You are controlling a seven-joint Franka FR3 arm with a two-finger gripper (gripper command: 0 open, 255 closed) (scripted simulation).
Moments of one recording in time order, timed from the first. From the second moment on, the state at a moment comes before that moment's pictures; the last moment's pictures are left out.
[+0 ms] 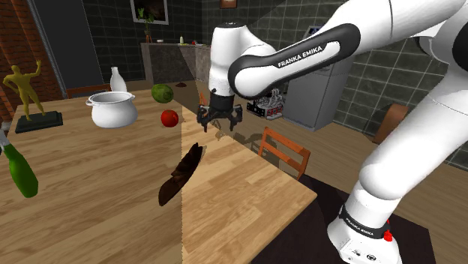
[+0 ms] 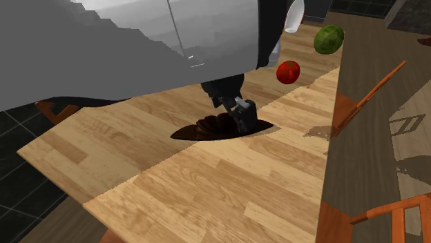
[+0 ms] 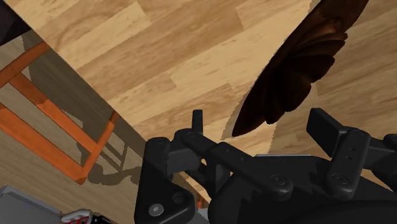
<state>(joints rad) -0.23 -0.22 0.55 -2.23 -0.10 2.18 1.06</state>
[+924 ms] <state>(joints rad) -0.19 0.32 0.57 -1.90 -0.56 2.19 1.65</state>
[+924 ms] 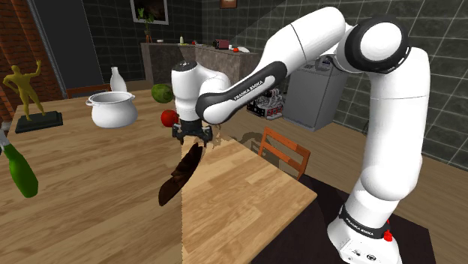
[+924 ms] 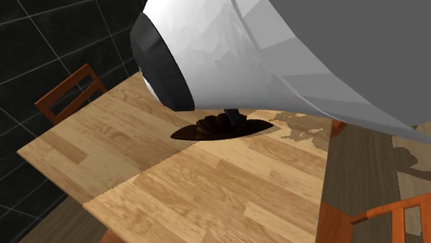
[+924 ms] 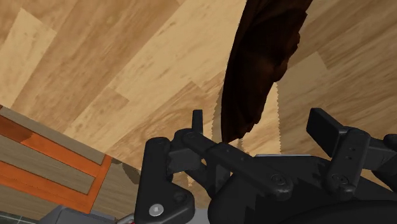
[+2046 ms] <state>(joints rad) -0.18 0.35 0.56 -1.91 -0.60 2.23 1.68</state>
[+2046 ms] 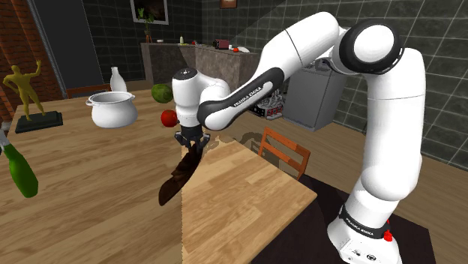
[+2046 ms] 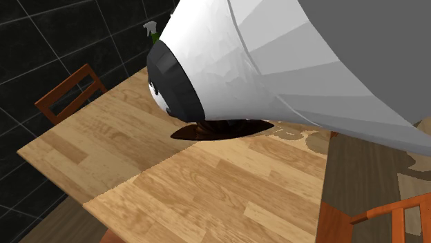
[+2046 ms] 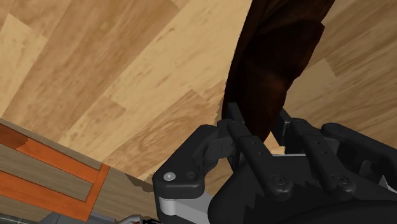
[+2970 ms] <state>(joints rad) -0.20 0.26 0.59 -1.84 -0.50 2.10 1.59</state>
